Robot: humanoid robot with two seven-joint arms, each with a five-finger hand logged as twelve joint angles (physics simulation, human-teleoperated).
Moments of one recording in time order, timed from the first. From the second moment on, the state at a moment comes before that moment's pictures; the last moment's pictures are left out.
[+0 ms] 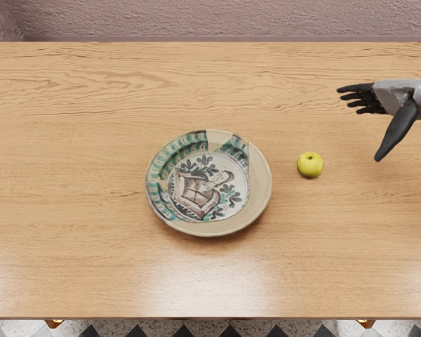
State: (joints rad) left arm -0.02 0.00 -0.09 -0.20 0.02 0.02 0.05; right arm 1.25 -0.86 0.04 0.97 -0.51 0.61 0.00
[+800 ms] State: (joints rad) left arm -0.02 0.00 -0.09 -0.20 0.02 0.02 0.05; right arm 1.39 -0.84 0.10 1.40 -0.66 0.45 -0.53
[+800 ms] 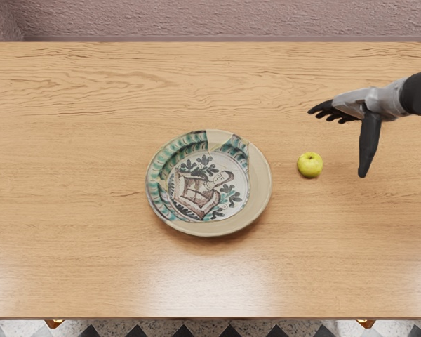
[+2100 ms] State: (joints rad) left arm -0.02 0.00 -0.09 -0.20 0.02 0.02 0.05; right arm 1.26 -0.69 0.01 1.55 -0.98 0.05 -0.61
